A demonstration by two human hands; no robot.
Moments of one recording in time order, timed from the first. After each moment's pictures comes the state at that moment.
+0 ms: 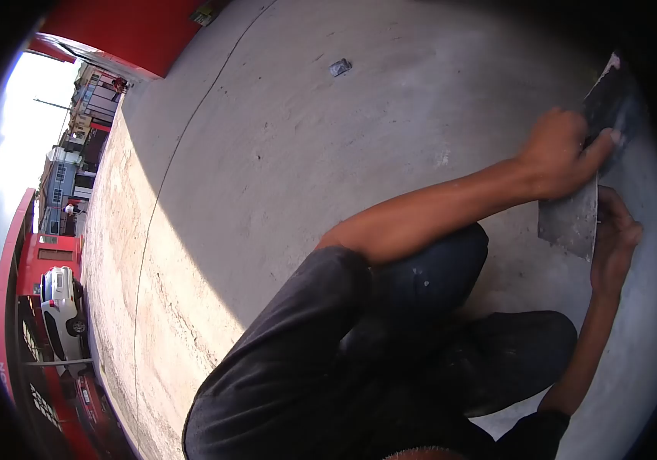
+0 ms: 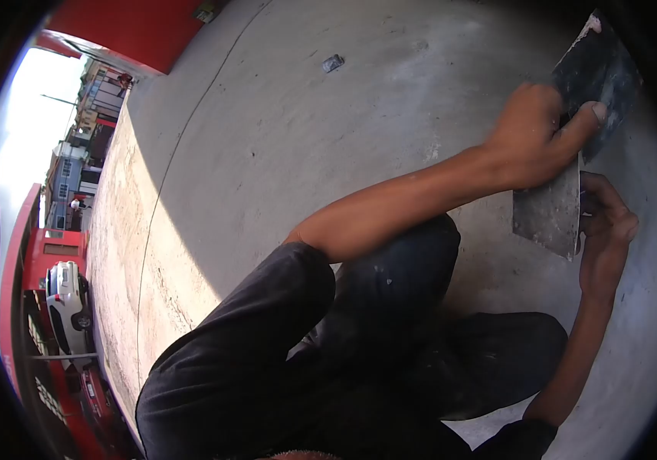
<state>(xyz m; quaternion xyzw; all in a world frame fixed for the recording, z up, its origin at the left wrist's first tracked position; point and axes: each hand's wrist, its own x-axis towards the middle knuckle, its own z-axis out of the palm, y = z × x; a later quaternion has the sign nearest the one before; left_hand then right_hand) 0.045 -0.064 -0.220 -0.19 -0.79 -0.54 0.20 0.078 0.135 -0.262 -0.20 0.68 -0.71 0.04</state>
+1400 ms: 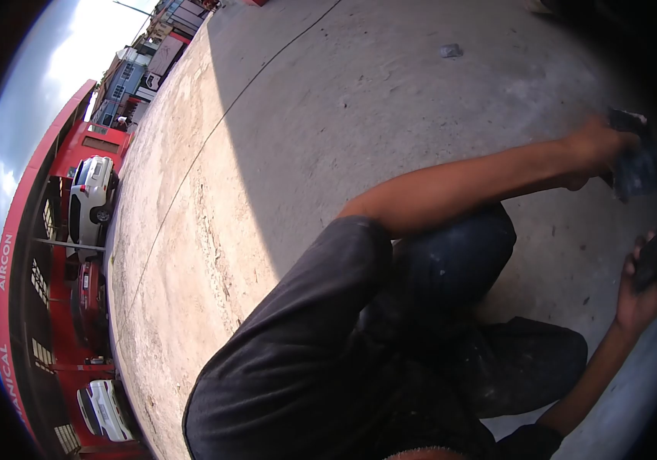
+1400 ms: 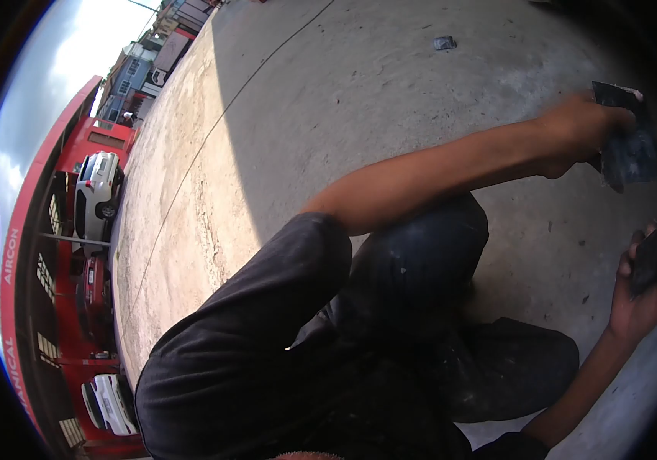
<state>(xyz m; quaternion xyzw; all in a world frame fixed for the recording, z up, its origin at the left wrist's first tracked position) 0.062 -0.145 -0.208 -0.03 -0.53 -0.85 0.00 0.025 0.123 -0.292 -0.21 0.40 -0.87 0.20</state>
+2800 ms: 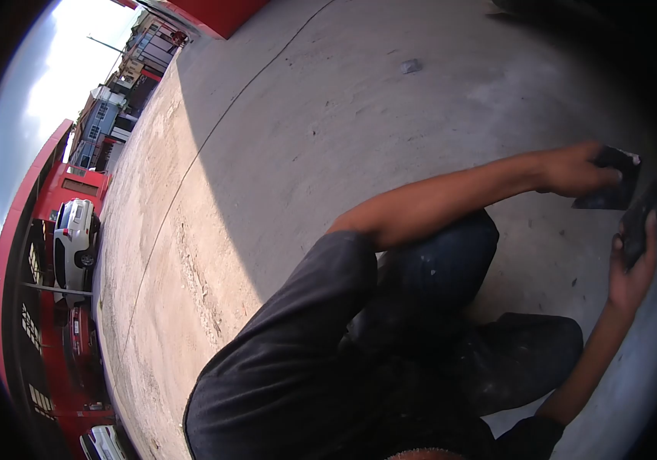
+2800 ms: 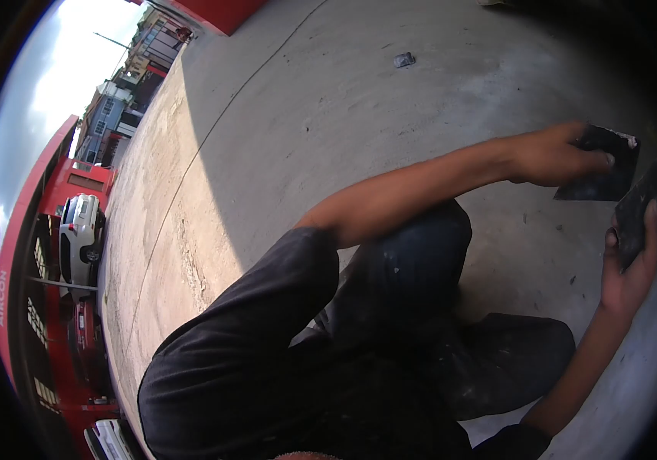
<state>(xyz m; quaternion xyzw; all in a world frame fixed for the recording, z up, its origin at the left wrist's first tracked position) 0.068 -0.120 -0.216 -0.17 -0.72 -0.67 -0.07 0.058 0.113 -0.250 0.03 0.51 -0.86 0.05</state>
